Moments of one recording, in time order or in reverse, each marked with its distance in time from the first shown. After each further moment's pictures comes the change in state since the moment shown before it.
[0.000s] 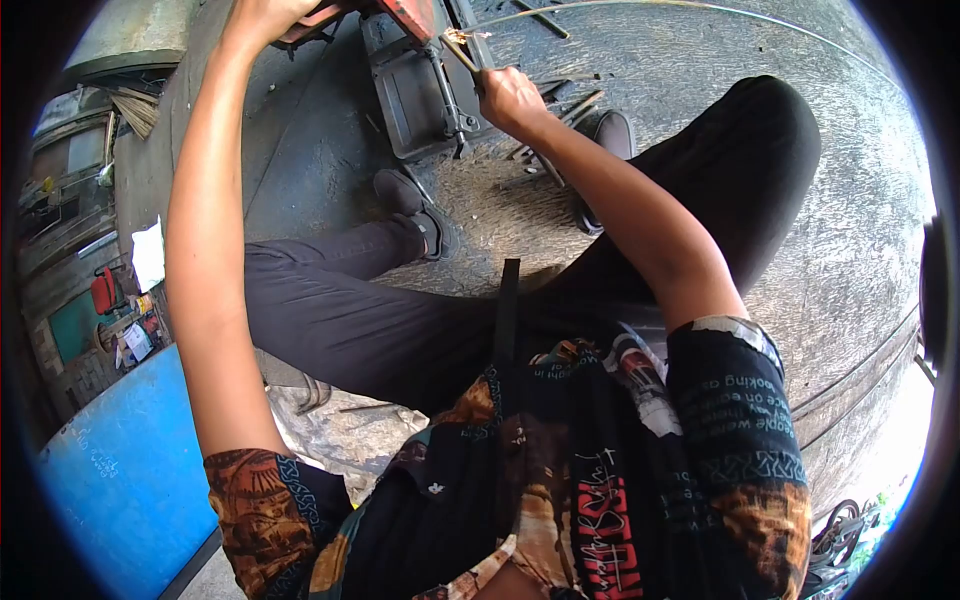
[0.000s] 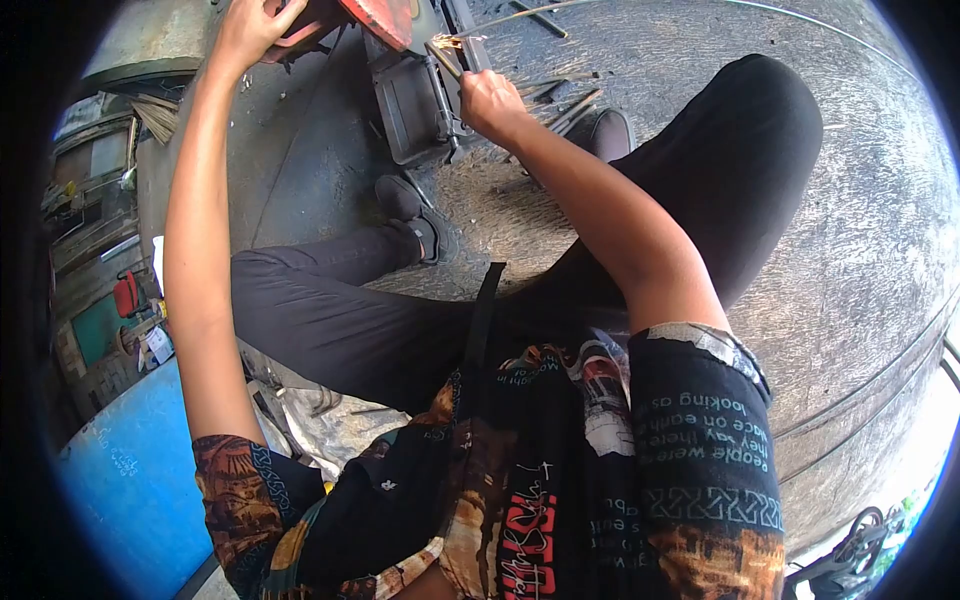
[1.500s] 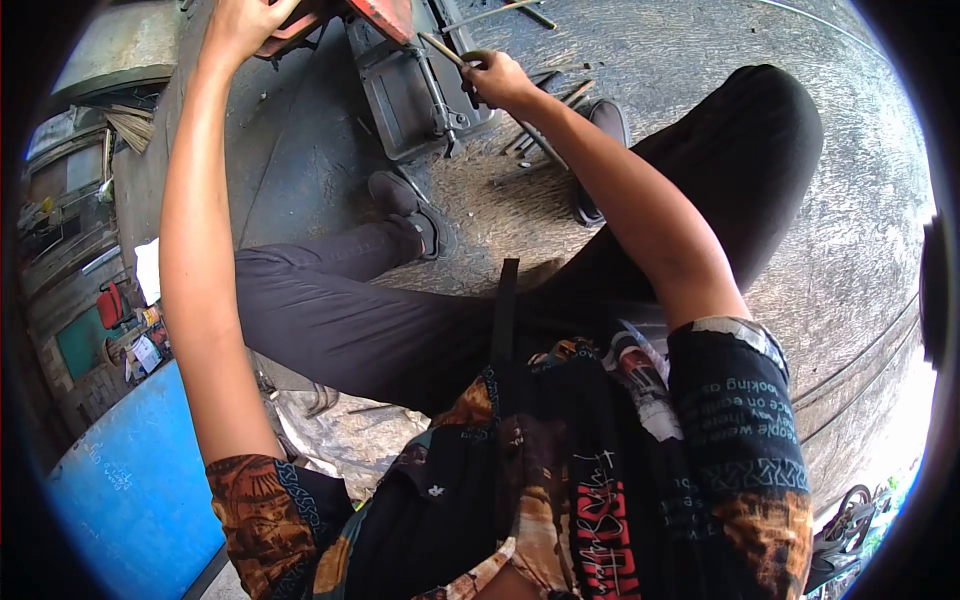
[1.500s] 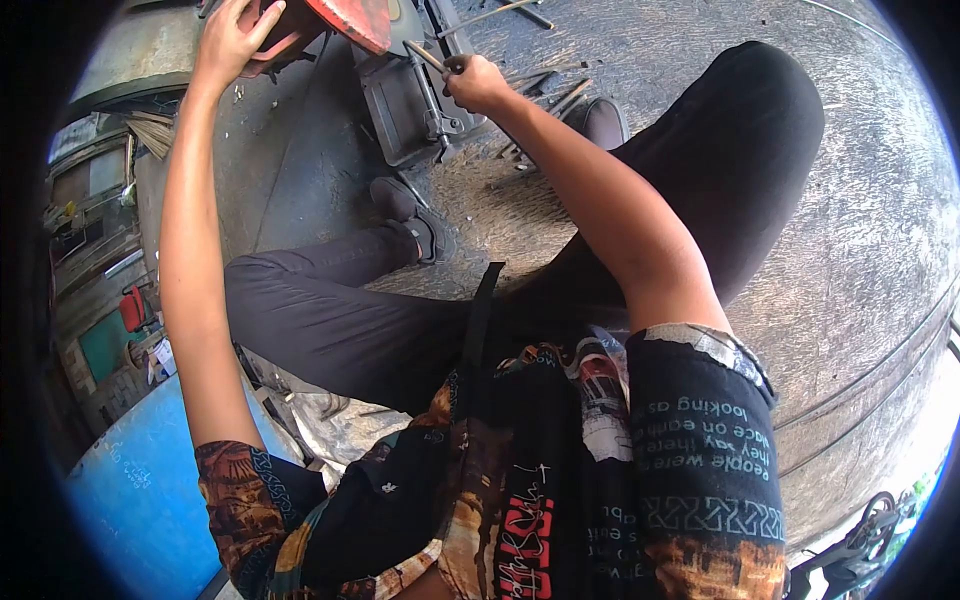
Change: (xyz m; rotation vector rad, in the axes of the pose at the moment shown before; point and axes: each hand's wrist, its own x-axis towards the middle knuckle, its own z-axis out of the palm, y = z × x) left_hand -0.001 0.000 0.000 -0.043 -0.022 -0.073; right_hand 0.015 0.004 -0.012 0.729 -0.065 0.374
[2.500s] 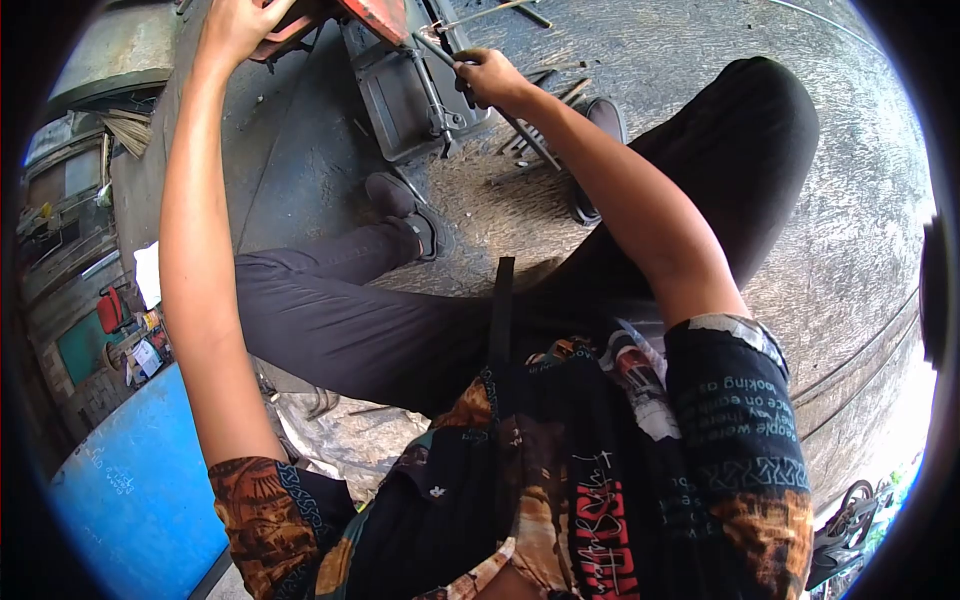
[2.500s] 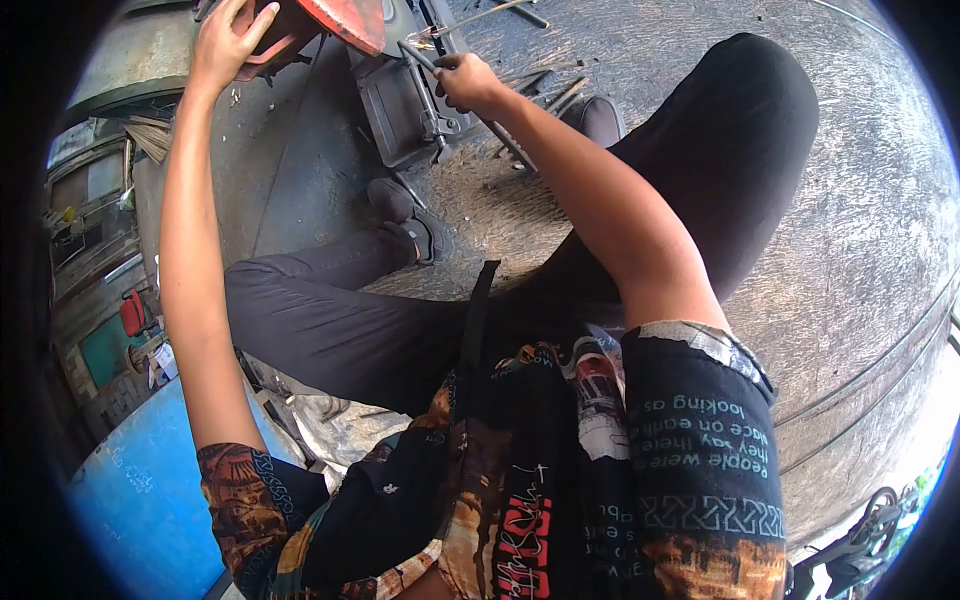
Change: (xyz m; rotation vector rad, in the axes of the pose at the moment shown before) left_hand -0.001 0.009 -0.003 -0.011 -0.007 -0.031; right_hand 0.006 -0.002 -0.001 0.065 -0.078 0.005
